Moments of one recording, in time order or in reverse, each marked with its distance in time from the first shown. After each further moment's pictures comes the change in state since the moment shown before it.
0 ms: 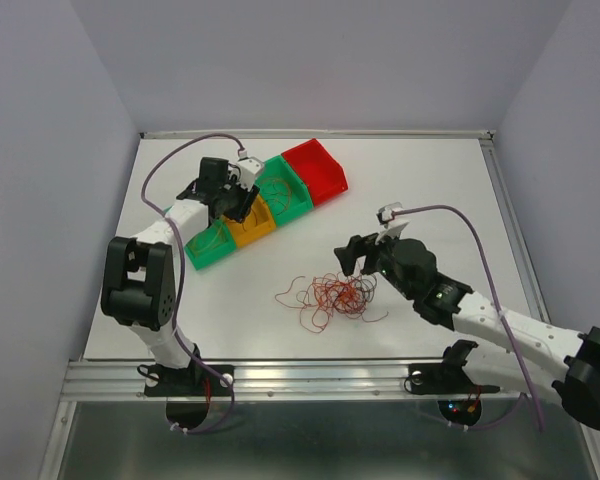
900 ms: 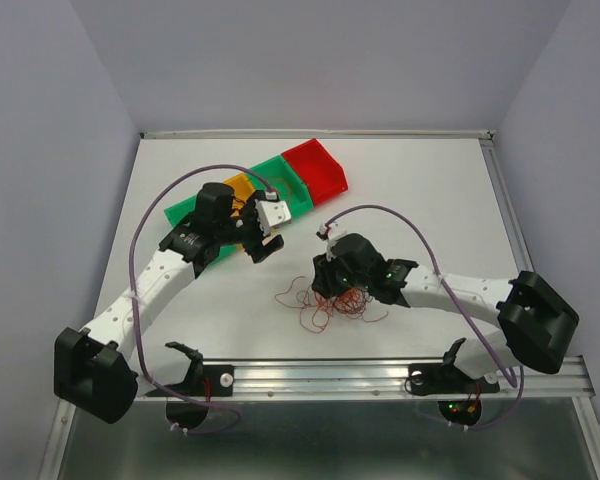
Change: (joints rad) left arm -0.206 -0.520 -0.187 -0.127 0.332 0.275; right arm 0.093 0.476 0.241 -0.277 -0.336 0.054
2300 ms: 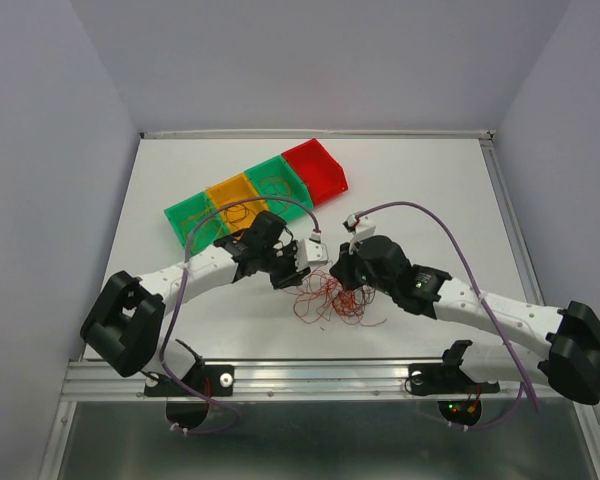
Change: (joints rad) left arm -0.259 0.254 -0.102 0.008 -0.014 -0.014; right arm 0.001 -0.251 -0.060 -0.034 0.170 0.055
